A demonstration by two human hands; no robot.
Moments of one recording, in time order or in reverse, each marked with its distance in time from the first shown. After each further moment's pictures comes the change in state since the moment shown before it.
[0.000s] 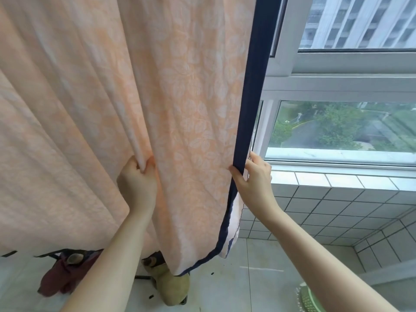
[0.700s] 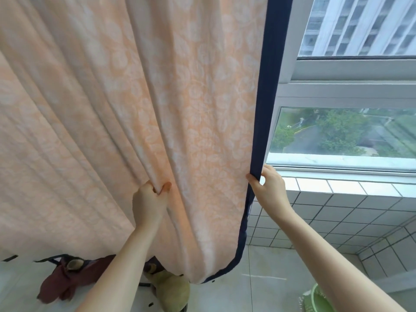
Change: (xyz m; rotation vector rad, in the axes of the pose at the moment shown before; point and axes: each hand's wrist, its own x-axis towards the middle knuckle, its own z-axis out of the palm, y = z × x) left_hand -0.027 -0.010 0.004 0.123 -0.290 -0.090; right_hand 0.011 0.026 -0.024 0.003 -0.020 0.075
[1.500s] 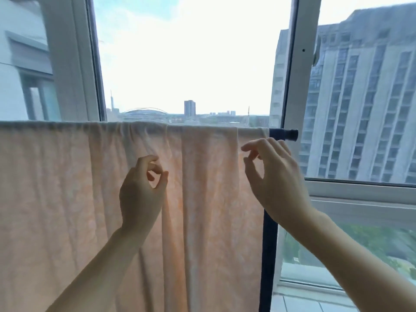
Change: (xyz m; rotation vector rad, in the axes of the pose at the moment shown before) left_hand 0.114 0.167 -0.131 -0.120 0.562 0.676; right_hand 0.069 -0.246 -0.123 -0.197 0.493 -0.893
